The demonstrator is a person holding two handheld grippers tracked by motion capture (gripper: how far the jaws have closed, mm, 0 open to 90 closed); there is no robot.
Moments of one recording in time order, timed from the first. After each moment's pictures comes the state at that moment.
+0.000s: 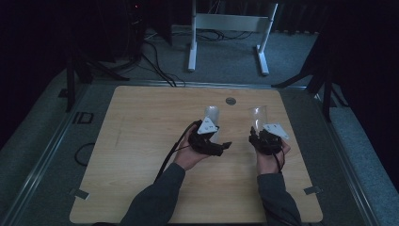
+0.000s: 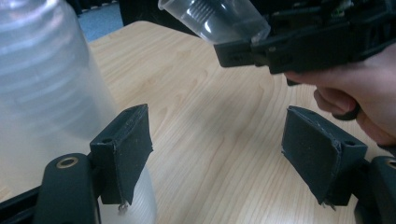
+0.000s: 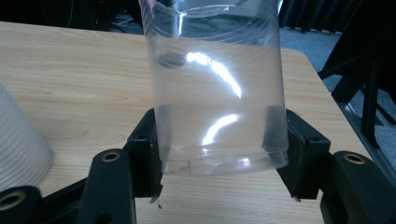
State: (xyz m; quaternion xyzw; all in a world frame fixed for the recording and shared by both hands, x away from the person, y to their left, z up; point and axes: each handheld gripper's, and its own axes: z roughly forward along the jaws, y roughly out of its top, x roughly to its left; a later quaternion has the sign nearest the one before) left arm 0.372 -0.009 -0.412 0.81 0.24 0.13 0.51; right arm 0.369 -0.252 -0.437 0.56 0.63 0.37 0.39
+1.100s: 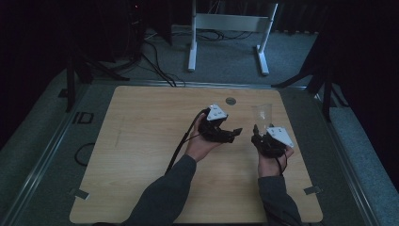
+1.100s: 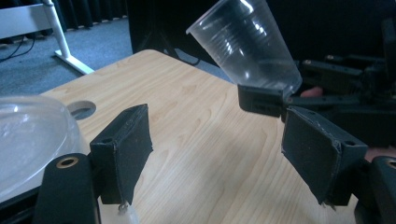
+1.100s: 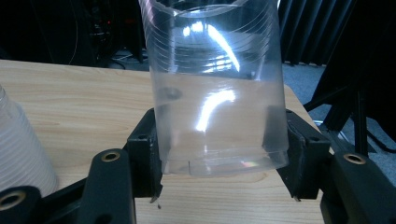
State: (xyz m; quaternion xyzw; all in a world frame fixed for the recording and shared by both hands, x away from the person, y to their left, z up) left arm 0.392 -0.038 -0.383 0.79 0.27 0.14 0.54; right arm 0.351 -0.254 -0.430 0.53 0.60 0.41 0.44
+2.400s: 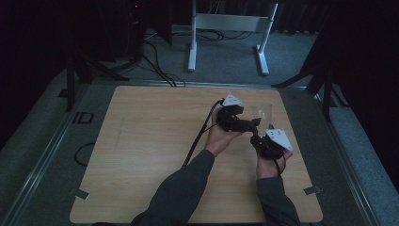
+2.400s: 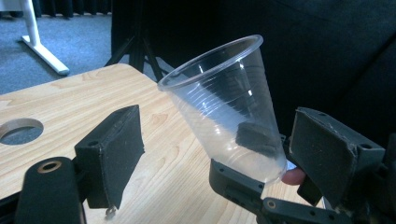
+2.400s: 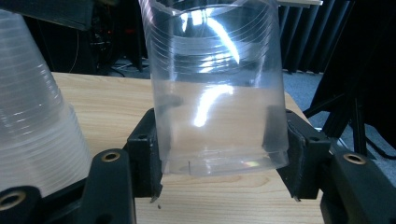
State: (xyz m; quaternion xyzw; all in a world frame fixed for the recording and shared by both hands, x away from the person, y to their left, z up) left arm 0.417 -0.086 -0.368 0.76 0.31 0.06 0.57; right arm 0.346 -0.249 -0.432 0.53 0.59 0.42 0.45
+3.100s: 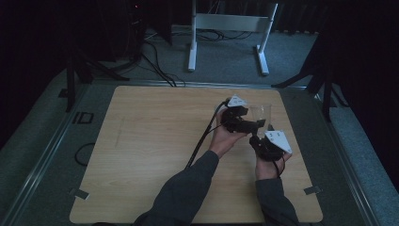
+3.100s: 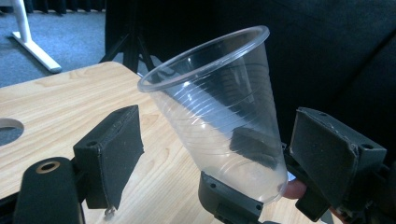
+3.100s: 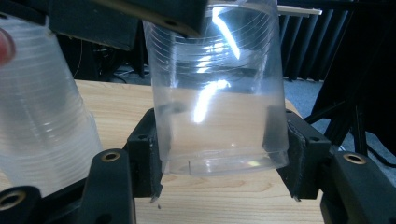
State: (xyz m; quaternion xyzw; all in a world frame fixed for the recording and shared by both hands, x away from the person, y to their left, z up) left arm 0.416 -0.099 -0.372 0.75 0.31 0.05 0.58; right arm 0.340 -0.245 -0.431 0.52 0.58 0.43 0.46
